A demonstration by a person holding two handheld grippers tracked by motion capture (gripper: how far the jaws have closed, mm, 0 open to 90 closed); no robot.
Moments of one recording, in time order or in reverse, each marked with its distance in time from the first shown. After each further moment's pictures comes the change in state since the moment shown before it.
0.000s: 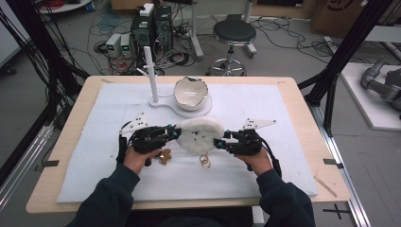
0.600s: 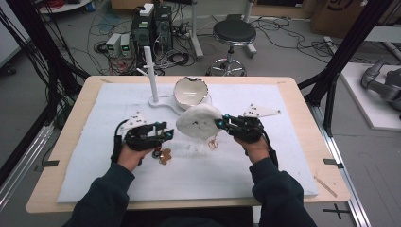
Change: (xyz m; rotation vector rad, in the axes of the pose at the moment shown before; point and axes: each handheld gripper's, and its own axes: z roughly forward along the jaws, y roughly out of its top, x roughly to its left) left arm 0.026 0.003 -0.026 0.105 0.253 0.012; right arm 0.009 0.051 -0.003 -0.126 -0.165 -0.145
